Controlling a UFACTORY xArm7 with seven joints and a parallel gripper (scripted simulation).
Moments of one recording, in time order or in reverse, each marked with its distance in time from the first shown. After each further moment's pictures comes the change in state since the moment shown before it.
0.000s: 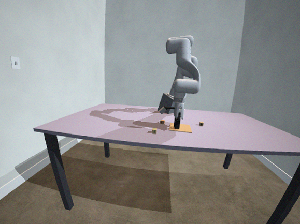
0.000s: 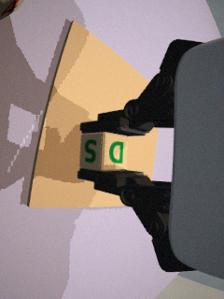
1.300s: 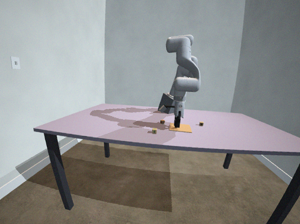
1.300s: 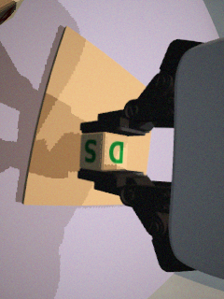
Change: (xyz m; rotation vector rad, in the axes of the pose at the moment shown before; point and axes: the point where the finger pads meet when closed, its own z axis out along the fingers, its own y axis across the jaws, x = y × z) arm 0.000 0.001 -0.009 -0.002 0.000 0.000
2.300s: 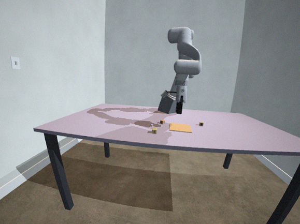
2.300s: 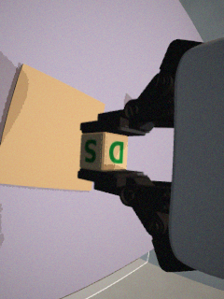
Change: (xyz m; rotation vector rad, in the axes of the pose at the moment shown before) arm -0.003 0.001 -0.091 0.002 0.002 0.004
